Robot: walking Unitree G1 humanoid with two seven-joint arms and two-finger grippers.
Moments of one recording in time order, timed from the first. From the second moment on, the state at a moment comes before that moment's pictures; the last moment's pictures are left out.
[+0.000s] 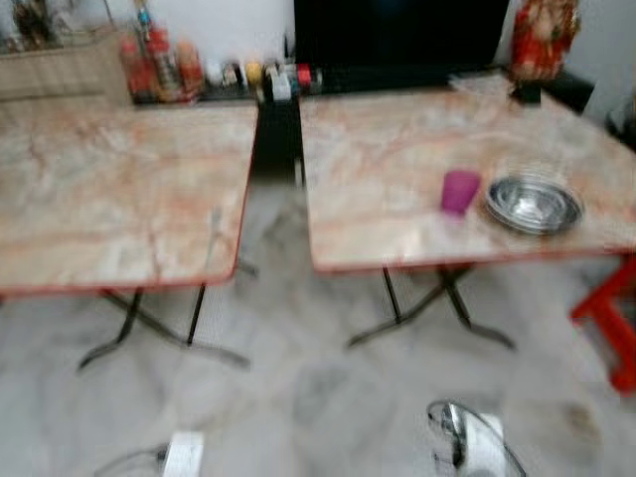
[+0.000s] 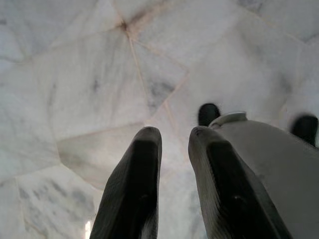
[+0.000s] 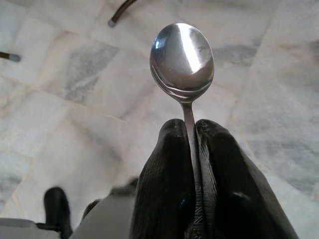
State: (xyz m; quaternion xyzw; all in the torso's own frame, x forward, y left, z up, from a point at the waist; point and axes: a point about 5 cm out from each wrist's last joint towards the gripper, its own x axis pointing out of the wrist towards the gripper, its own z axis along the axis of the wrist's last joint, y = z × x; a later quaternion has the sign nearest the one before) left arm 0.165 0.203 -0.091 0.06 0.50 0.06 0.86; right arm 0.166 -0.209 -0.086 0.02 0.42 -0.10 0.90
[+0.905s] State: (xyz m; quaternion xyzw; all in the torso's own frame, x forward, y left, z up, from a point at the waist) left arm 0.168 0.198 -0.090 0.03 0.49 0.06 0.87; right arm 0.169 -0.210 -0.084 0.02 0.42 -0.11 0.90
